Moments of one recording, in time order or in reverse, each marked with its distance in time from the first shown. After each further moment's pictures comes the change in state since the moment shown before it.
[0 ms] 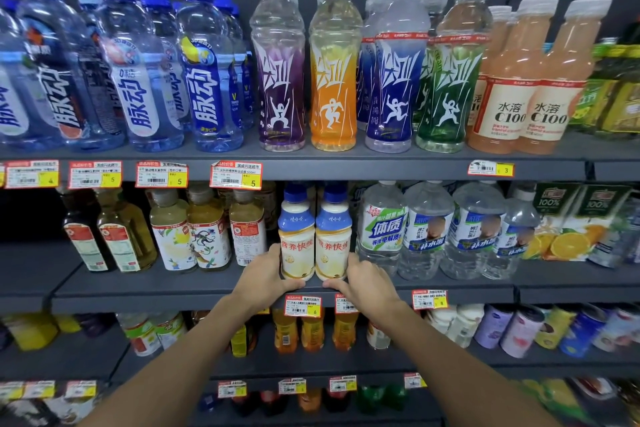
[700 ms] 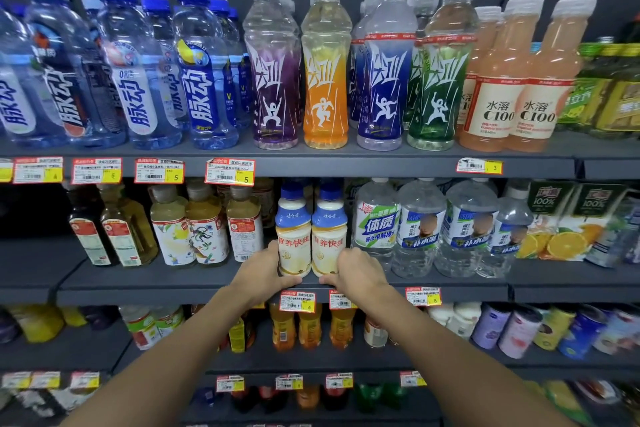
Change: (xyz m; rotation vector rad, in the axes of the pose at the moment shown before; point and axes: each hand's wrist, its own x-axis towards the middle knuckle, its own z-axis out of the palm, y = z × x) left_hand -0.002 0.012 -0.004 0.140 -0.042 -0.028; right_hand 0.009 -0.010 -0.015 -0.074 -0.070 0.039
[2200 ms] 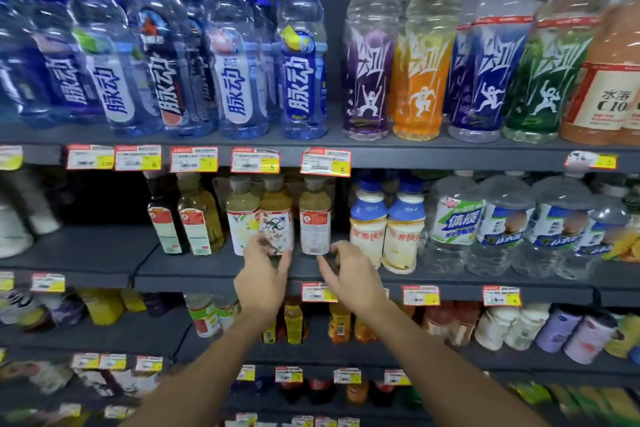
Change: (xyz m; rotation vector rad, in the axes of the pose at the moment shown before) left_hand -0.055 -0.095 -0.029 -0.236 0.635 -0.300; right_hand -0.004 -0.138 0.049 0.493 0.341 -0.175
